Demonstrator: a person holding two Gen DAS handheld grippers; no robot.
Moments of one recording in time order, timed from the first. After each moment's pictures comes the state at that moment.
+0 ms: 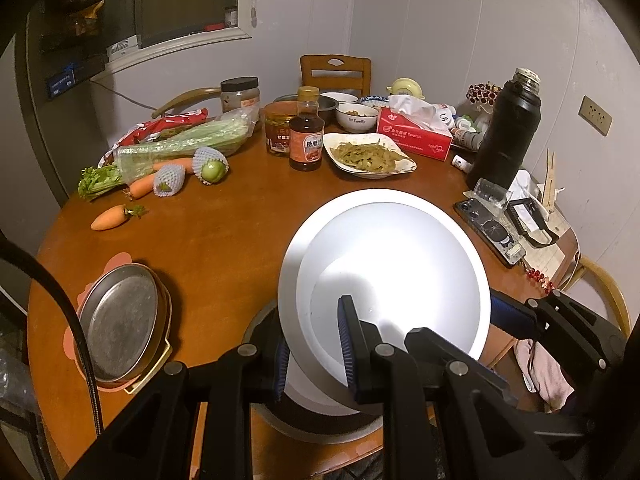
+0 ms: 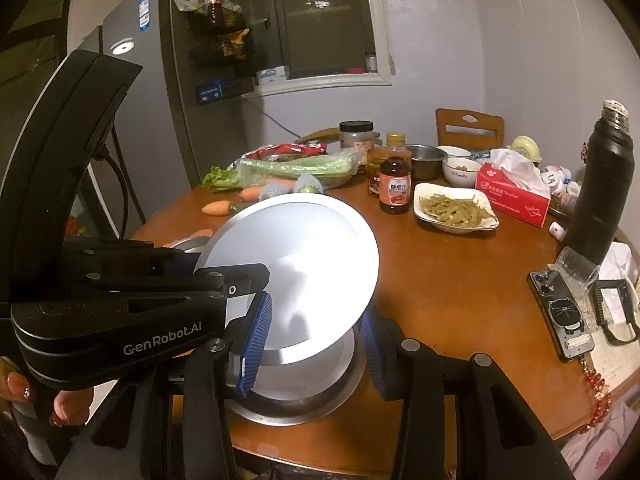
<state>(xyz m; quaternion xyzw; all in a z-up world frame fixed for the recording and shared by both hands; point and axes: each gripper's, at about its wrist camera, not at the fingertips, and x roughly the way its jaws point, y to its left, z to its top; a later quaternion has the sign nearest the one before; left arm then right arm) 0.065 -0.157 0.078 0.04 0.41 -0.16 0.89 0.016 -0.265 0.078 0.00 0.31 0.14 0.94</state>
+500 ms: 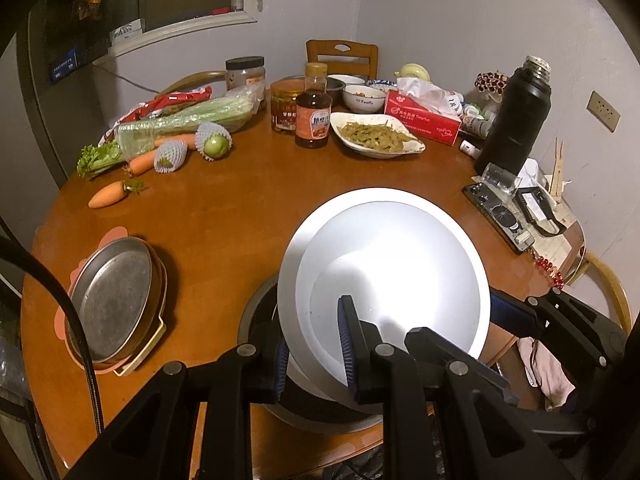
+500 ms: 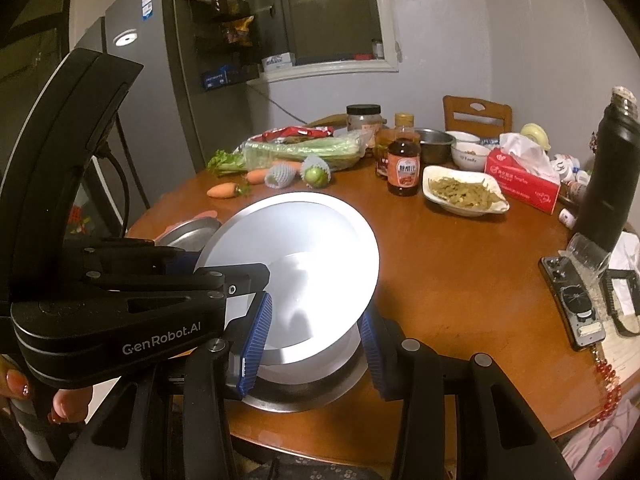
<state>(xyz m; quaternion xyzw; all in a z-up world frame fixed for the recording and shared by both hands) 0.067 -0.151 0.054 0.04 0.44 -0.16 0.88 0.019 -0.263 0.059 0.00 0.33 0.15 0.93</state>
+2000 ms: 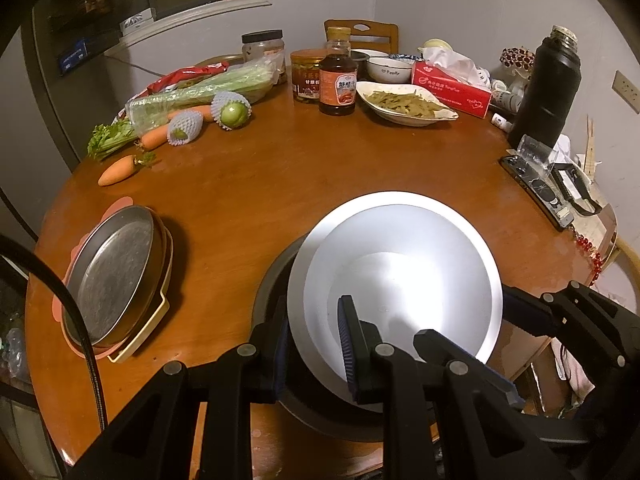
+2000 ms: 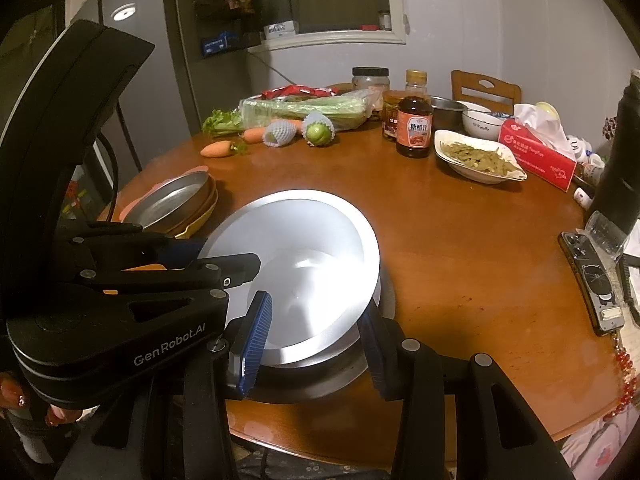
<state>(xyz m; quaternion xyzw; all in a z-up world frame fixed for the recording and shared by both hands) 0.077 -0.147 0.013 0.07 0.46 -0.11 0.88 0.033 -0.251 0.014 -0.02 0.38 0.15 0.91</state>
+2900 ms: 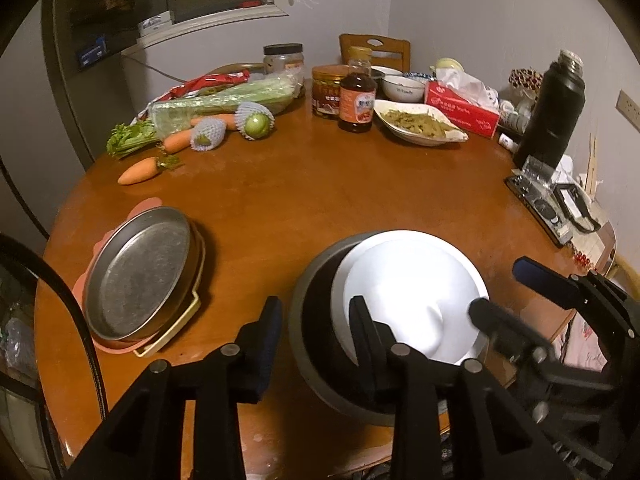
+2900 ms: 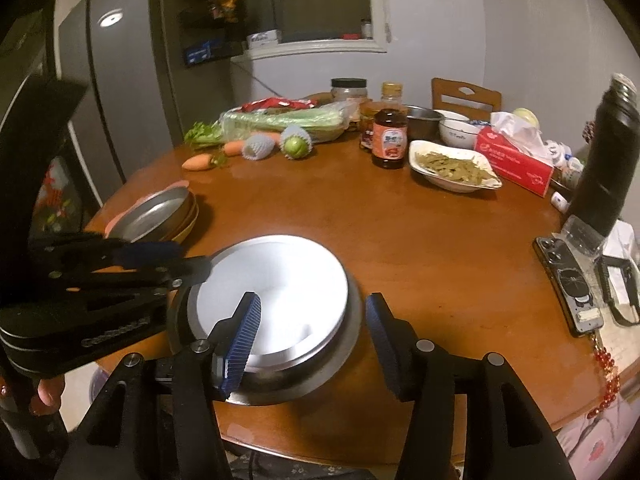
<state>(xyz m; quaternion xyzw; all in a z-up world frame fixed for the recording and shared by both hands) 0.067 -0.123 0.029 0.04 0.44 -0.10 0.89 0.031 -0.264 0.029 -0.02 0.36 0.11 0.93</state>
